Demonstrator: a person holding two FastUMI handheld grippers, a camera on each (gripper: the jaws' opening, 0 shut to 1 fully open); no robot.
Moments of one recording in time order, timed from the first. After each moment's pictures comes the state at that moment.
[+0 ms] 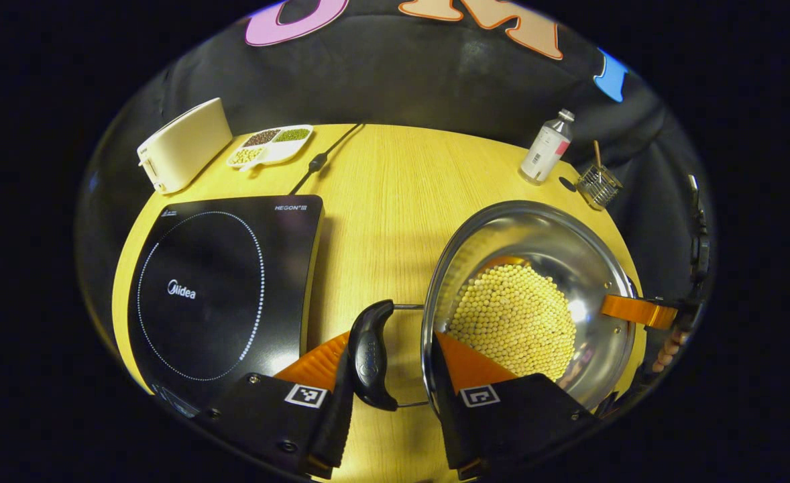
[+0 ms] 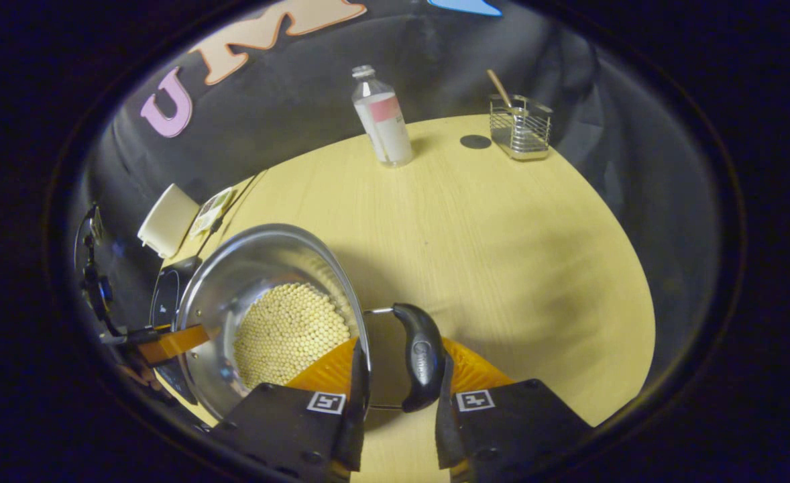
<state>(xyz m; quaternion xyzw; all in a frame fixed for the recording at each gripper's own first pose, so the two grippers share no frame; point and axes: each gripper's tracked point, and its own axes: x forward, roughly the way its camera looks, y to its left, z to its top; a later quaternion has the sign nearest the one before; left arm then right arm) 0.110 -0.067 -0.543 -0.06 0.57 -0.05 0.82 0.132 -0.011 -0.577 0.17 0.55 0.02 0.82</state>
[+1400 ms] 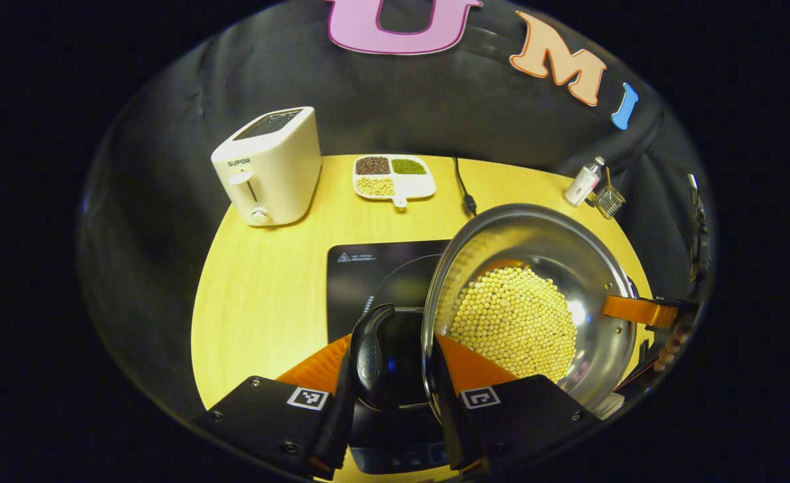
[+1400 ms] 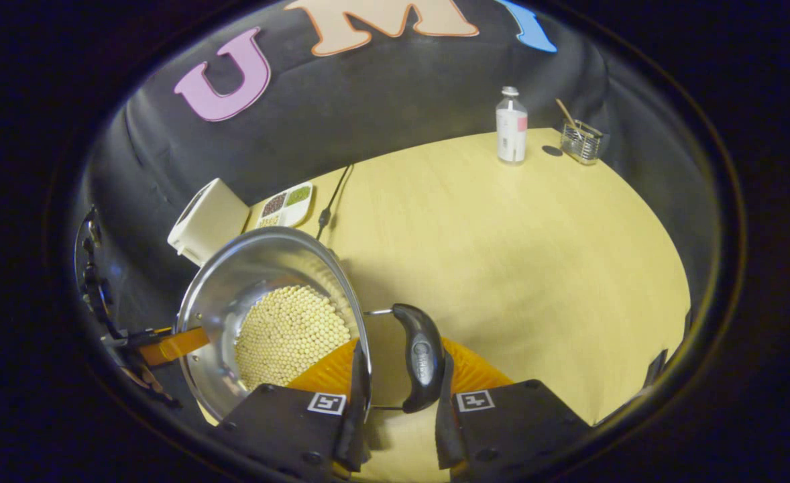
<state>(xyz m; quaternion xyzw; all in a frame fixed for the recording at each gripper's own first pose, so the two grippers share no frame) 0.136 0.223 -0.502 -0.04 0.55 -0.09 0.83 0.121 0.282 -0.488 0.18 0.53 -0.02 0.83</state>
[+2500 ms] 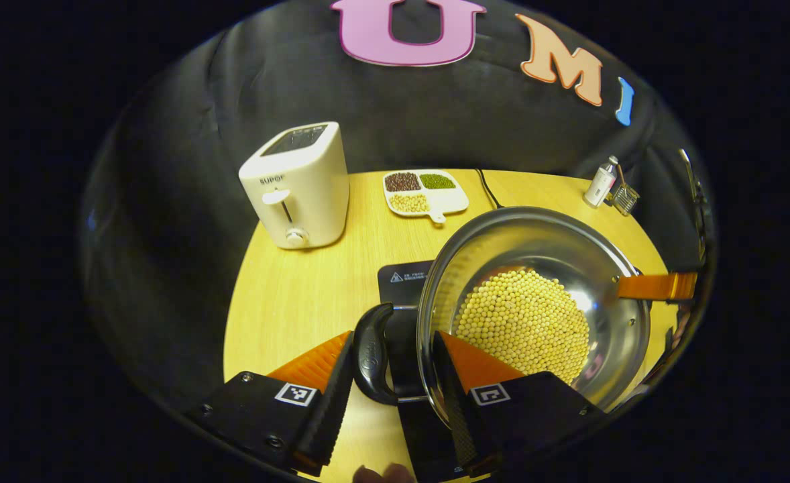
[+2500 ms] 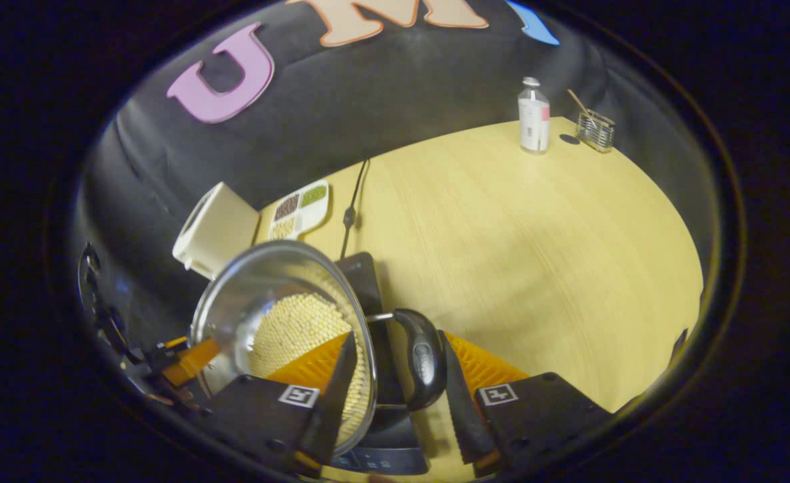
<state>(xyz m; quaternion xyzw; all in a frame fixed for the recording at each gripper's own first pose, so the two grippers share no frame) 0.160 0.265 -0.500 0.02 0.50 -0.07 0.86 0.155 0.324 -0.482 0.24 0.52 -0.04 0.82</state>
